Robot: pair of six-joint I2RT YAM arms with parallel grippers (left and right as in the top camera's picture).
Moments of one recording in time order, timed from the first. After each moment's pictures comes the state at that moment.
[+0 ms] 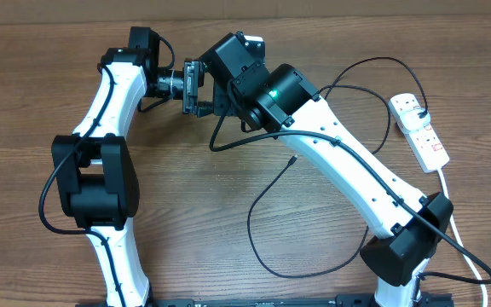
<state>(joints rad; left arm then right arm) -0.05 2.19 1.80 -1.02 1.41 -1.05 0.74 1.96 2.06 -1.10 0.23 0.70</state>
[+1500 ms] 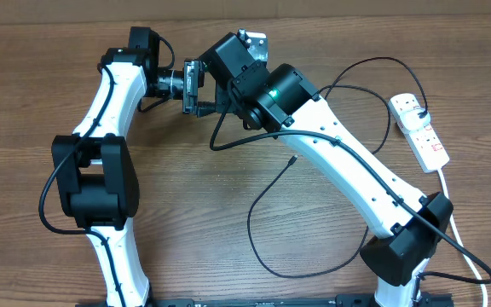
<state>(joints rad) -0.05 2.19 1.80 -1.02 1.41 -1.07 0.74 1.96 2.06 -1.09 0.29 0.69</state>
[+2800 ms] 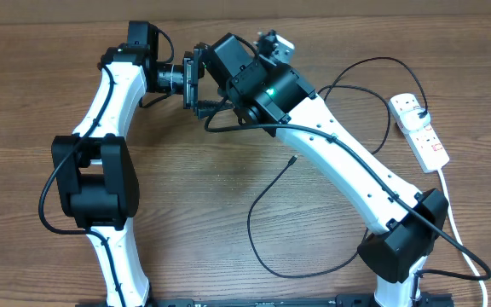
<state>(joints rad) -0.05 2.19 1.81 -0.89 1.42 -1.08 0.73 1.98 2.06 -1.09 0.43 1.21</state>
